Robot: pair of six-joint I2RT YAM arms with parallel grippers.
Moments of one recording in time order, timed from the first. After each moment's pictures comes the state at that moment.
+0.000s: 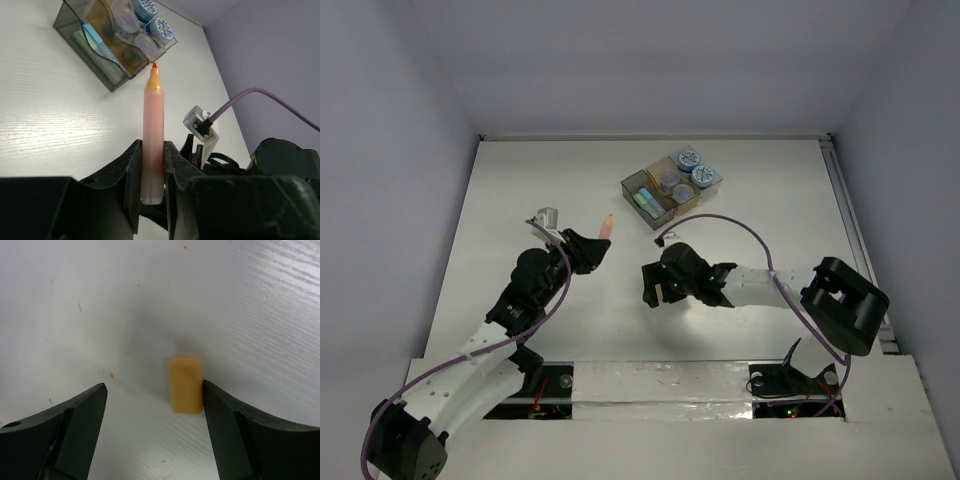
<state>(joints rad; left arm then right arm) -0.53 0.68 0.39 0.18 0.01 -0.76 0.94 1.58 0.77 -0.01 0.07 0.56</state>
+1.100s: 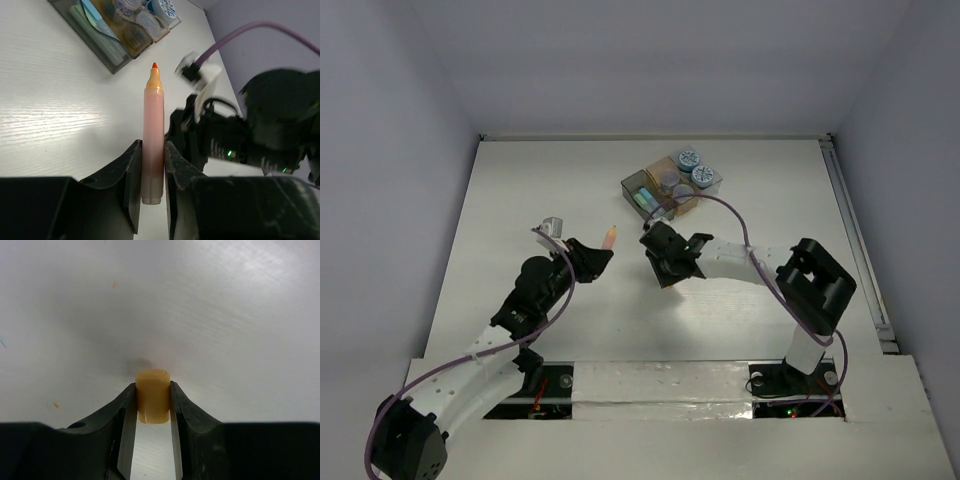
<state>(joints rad) -0.53 0.68 0.29 0.24 0.04 -0.77 0.91 1.78 1.13 -0.46 0.24 0.40</state>
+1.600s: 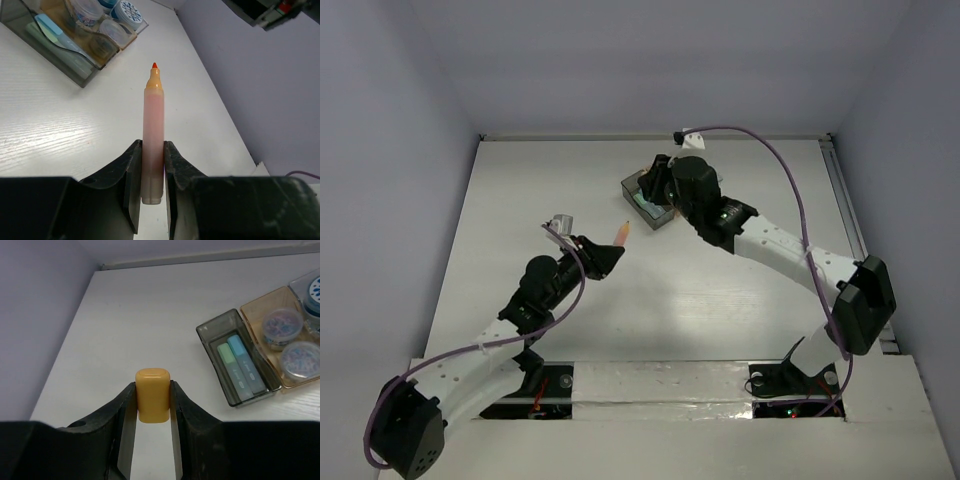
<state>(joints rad) -0.58 0.77 0.29 0.43 0.09 -0.73 0.79 1.56 1.34 -0.04 0.33 0.52</state>
